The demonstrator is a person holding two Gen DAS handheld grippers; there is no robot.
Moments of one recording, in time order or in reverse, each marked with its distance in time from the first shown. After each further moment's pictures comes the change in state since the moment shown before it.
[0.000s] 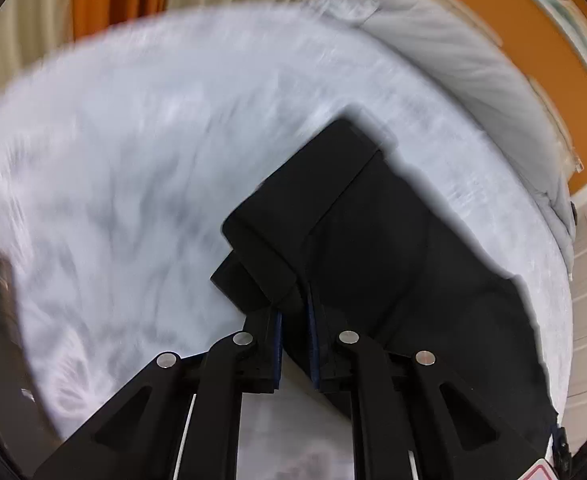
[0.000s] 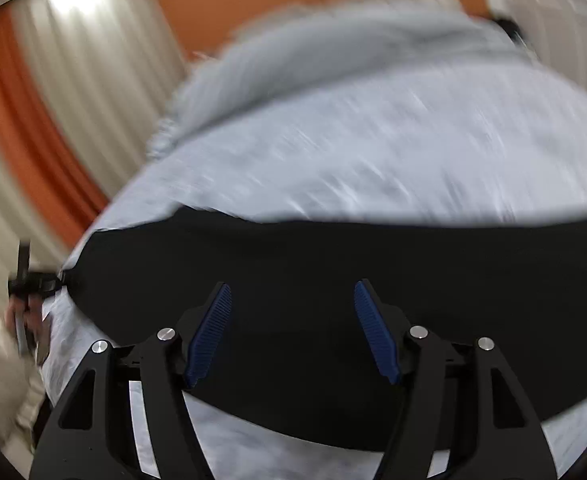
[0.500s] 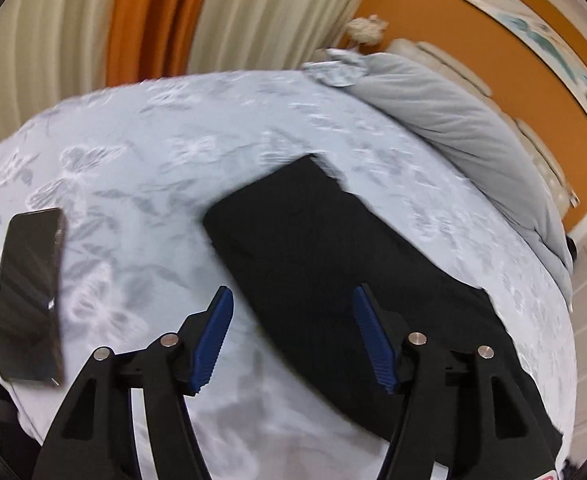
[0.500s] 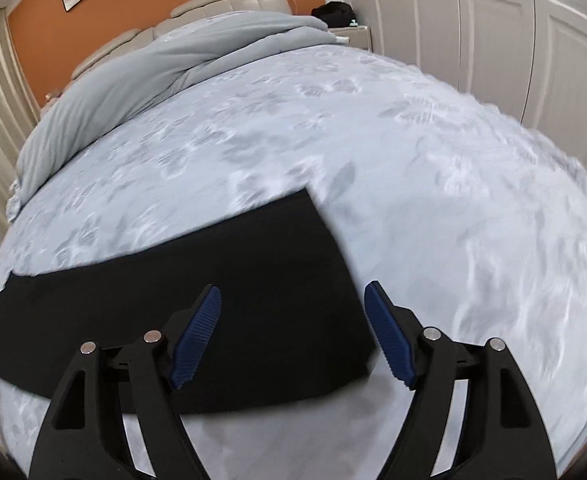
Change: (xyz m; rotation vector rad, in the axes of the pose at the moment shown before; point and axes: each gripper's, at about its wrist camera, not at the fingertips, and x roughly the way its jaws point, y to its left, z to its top) left arm -0.080 -0.066 -0.066 0.012 -0.271 0.047; right arm -0.127 -0.239 0.023 0.194 -0.055 -0.456
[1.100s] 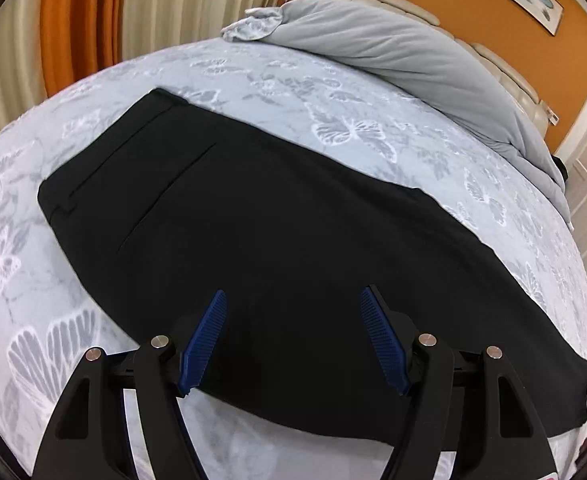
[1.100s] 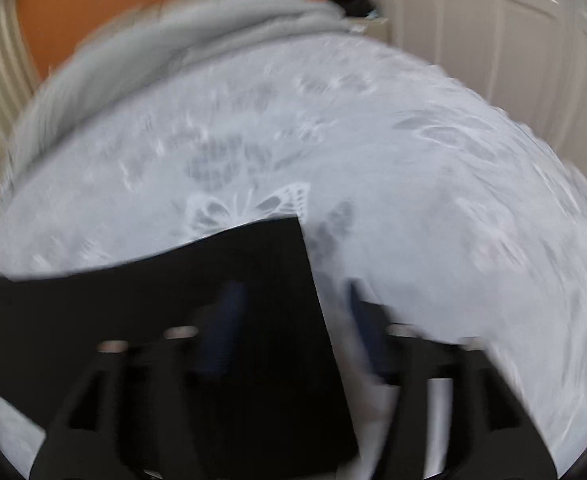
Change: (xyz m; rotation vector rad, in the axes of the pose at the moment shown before) left arm 0.045 -0.105 -0.069 0.180 0.119 -0.018; right arm 0.050 -0.029 0.038 -0.019 0.014 0.035
